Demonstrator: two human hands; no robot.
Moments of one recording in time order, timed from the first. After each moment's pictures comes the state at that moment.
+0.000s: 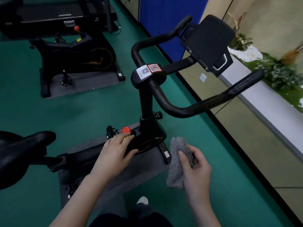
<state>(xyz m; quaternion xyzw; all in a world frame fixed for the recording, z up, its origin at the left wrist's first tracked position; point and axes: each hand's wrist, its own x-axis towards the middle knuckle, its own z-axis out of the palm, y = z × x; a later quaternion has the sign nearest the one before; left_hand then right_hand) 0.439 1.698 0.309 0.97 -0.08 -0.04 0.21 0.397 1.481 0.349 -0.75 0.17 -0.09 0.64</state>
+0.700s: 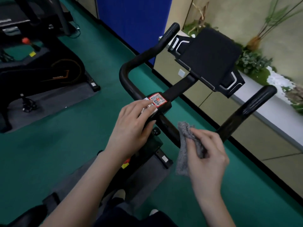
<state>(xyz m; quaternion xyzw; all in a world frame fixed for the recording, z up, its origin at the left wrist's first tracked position) 0.647 1.717 0.379 0.89 -0.32 0.17 0.28 0.536 1.567 0.405 -0.84 0.16 -0.35 0.39</state>
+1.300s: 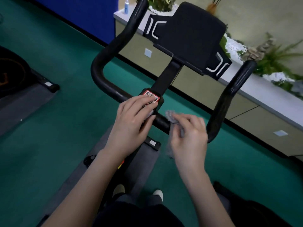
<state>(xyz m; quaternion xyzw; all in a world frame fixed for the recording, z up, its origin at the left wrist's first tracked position) 0.700 1.712 0.356 0.80 -0.43 0.13 0.39 0.592 1.609 0.395 -0.89 0.29 -0.30 0.17</state>
